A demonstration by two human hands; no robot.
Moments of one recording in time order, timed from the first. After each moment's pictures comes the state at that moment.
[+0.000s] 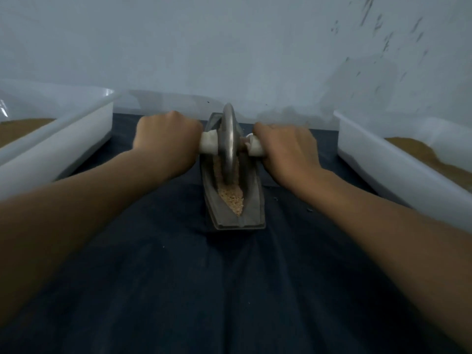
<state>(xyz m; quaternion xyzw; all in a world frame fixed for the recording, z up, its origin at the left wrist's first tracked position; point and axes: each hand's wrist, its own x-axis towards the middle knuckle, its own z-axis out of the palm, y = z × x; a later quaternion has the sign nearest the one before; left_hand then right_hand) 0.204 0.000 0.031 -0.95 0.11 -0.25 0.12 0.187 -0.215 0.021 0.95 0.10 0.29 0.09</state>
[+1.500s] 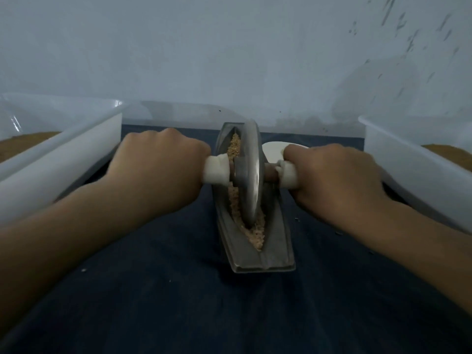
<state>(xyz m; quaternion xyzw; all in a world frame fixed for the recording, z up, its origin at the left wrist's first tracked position) 0.192 0.030 0.025 -0.92 0.18 -0.32 0.16 0.167 -0.237 0.012 0.93 0.11 0.34 0.12</state>
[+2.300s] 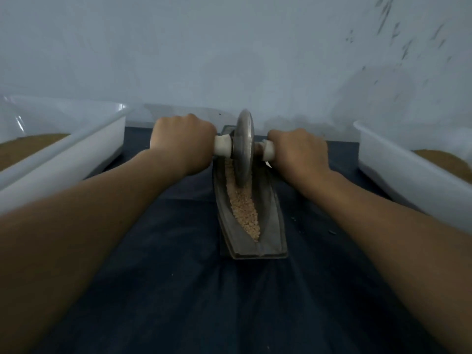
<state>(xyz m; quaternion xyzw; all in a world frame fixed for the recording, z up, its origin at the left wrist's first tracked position) 0.236 -0.006 0.043 -0.96 0.10 -0.23 0.11 0.235 -0.212 0.023 0.97 0.05 0.25 0.06</state>
